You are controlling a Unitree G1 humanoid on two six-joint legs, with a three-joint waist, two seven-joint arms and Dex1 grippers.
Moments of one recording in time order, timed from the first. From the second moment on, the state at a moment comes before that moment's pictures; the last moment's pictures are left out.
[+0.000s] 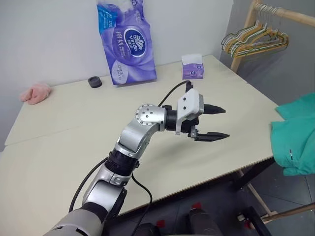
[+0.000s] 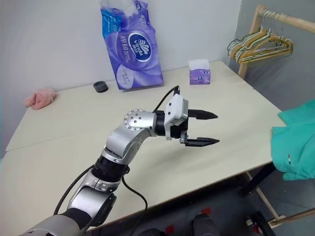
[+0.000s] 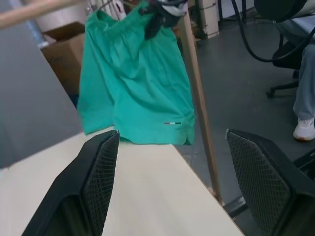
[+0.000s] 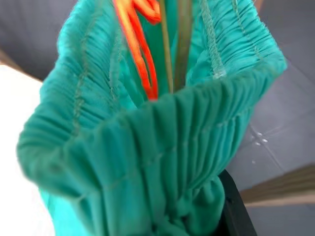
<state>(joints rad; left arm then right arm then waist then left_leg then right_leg) -0.81 0.19 -0.30 -0.01 -0.29 0.30 -1.07 -0.83 -1.22 -0.65 0.64 0.18 1.31 0.23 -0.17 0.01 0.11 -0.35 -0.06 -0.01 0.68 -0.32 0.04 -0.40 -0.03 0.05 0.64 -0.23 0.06</state>
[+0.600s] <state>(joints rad) -0.86 0.17 -0.29 0.02 -0.30 0.21 -1.06 -0.91 -1.27 -0.52 0.85 0.20 1.28 0.31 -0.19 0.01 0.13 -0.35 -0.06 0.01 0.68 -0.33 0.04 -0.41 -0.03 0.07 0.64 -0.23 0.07</state>
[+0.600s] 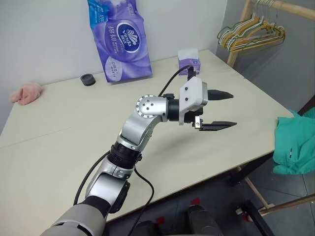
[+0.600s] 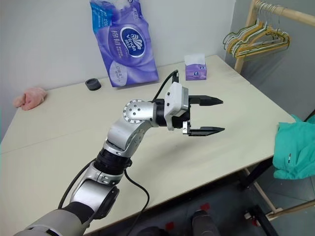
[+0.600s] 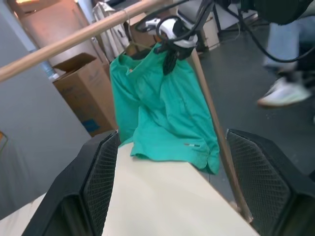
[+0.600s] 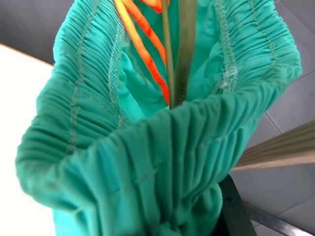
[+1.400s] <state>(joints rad) -0.86 0.15 -0.26 0.02 -0.31 0.20 -1.01 -0.67 -1.12 -0.63 -0.06 0.19 1.27 0.20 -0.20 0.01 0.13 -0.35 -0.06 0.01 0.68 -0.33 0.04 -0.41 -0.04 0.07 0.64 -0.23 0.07</state>
